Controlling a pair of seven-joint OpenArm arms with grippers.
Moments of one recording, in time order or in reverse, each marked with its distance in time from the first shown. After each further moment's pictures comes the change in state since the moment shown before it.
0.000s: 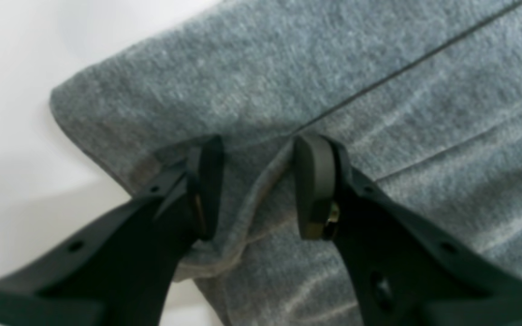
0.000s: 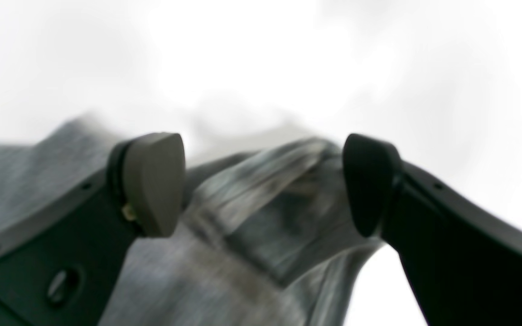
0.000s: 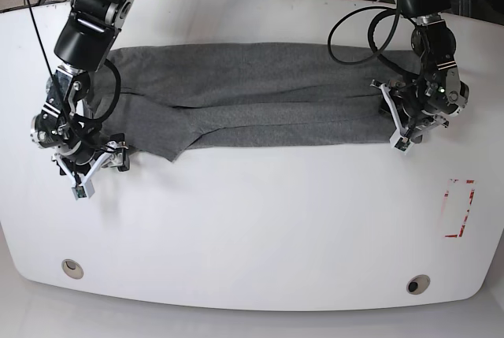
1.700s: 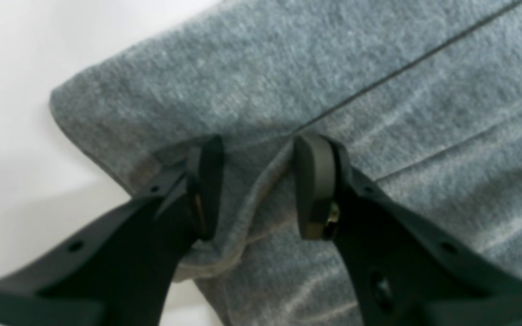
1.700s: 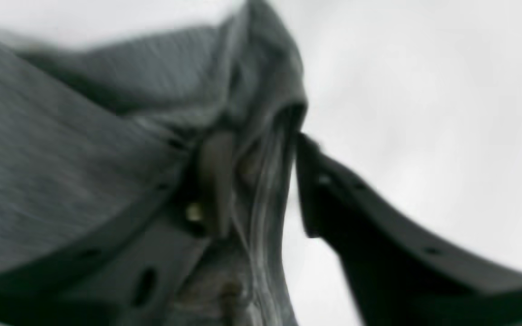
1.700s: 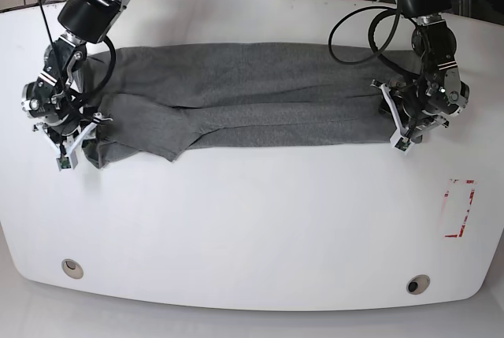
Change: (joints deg) left arm 0.0 -0.2 0.0 -0.2 -0.2 0.0 0.0; right arm -8.6 -2.6 9.2 12.3 -6.6 0.4 -3.9
